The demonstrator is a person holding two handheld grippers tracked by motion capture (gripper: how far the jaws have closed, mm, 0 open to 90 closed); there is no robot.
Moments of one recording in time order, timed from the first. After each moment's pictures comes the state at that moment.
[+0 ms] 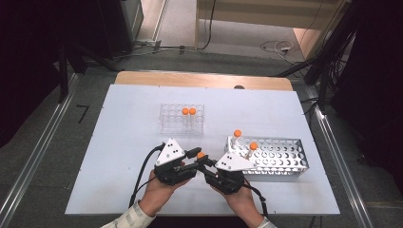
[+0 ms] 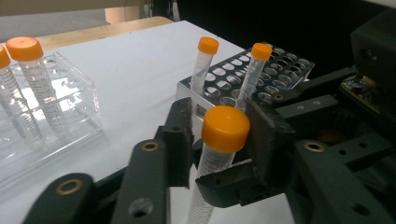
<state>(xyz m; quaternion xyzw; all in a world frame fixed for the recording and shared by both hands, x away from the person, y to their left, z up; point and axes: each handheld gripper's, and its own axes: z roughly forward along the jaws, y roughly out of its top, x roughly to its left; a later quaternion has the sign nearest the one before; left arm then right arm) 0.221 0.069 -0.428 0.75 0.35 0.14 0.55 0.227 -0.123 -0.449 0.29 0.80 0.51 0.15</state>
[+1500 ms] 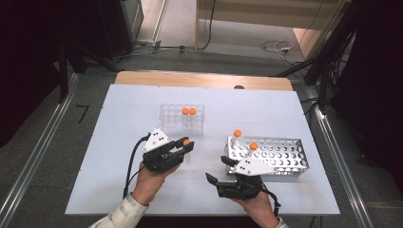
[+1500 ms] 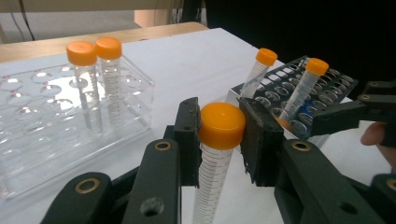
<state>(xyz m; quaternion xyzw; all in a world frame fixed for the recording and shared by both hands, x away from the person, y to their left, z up) 0.245 0.103 -0.428 0.72 0.40 0.17 0.55 0.217 -0.166 -0.442 0.29 0.81 0.50 0.14</state>
